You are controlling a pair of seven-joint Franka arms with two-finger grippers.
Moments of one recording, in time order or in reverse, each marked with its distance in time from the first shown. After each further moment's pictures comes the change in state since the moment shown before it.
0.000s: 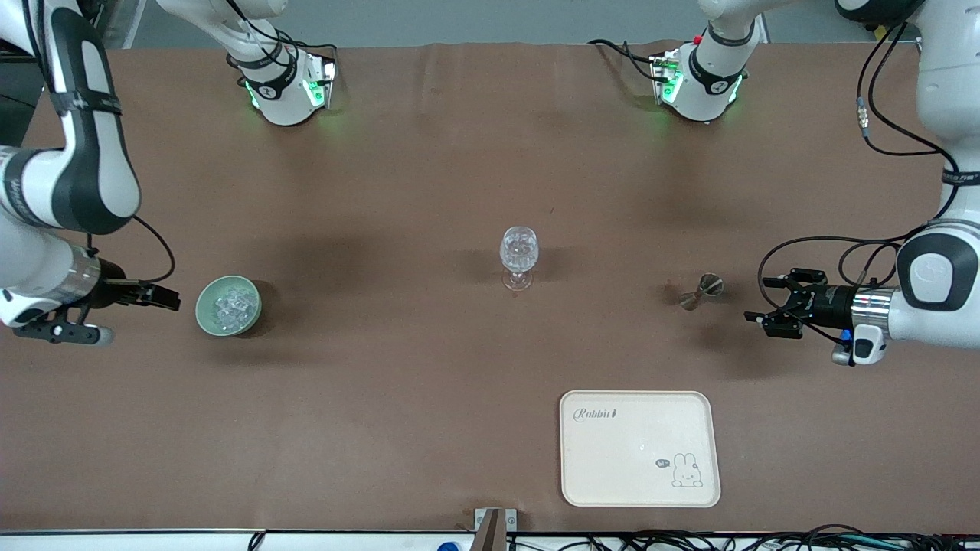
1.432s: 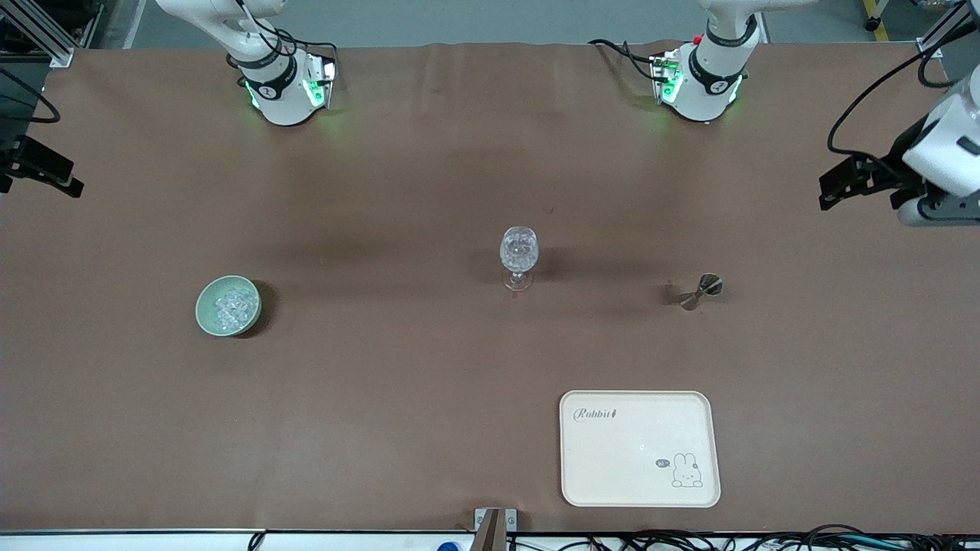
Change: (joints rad) left arm -0.245 -0.629 -0.005 0.004 0.535 -0.133 0.472; right arm 0.031 -0.278 0.013 0.389 -0.001 -0.645 0.001
